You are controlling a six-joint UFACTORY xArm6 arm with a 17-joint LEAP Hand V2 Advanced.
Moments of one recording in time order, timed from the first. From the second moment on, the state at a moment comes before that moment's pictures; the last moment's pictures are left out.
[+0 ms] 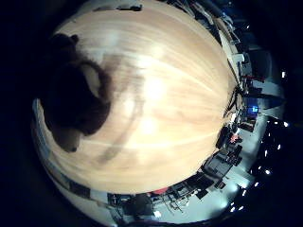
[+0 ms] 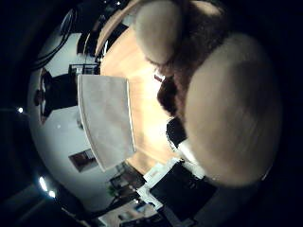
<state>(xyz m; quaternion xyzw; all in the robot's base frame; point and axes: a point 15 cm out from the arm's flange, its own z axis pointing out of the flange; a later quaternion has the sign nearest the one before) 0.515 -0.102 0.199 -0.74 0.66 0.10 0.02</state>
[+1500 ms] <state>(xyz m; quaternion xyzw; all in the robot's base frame) 0.539 -0.111 0.162 -0.73 0.68 0.13 0.01</state>
